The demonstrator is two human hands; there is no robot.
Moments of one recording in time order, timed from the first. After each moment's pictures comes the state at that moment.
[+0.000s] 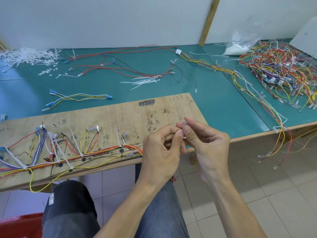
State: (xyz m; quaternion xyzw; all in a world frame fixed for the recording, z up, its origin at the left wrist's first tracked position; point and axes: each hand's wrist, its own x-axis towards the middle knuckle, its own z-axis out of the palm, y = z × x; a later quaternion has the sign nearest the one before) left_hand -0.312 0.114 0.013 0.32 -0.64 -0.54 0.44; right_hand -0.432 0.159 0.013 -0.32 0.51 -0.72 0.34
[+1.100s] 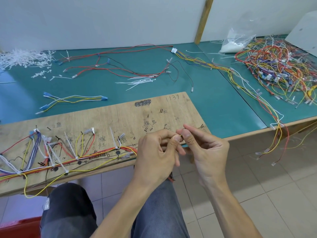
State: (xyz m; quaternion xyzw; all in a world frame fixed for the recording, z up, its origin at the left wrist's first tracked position) left_hand -0.305 0.111 0.015 0.36 -0.66 -0.55 0.37; right_hand -0.434 0.169 -0.002 -0.33 0.54 -0.72 0.28
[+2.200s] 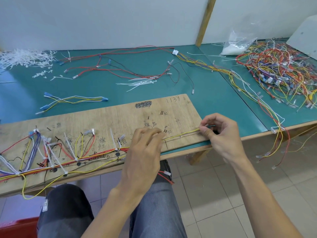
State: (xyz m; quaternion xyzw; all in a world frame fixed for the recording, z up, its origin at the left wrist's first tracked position) left_hand -0.282 0.094 -0.021 0.36 -0.86 -0.13 0.34; right_hand -0.542 0.143 -0.019 -0.48 0.69 -0.50 0.21
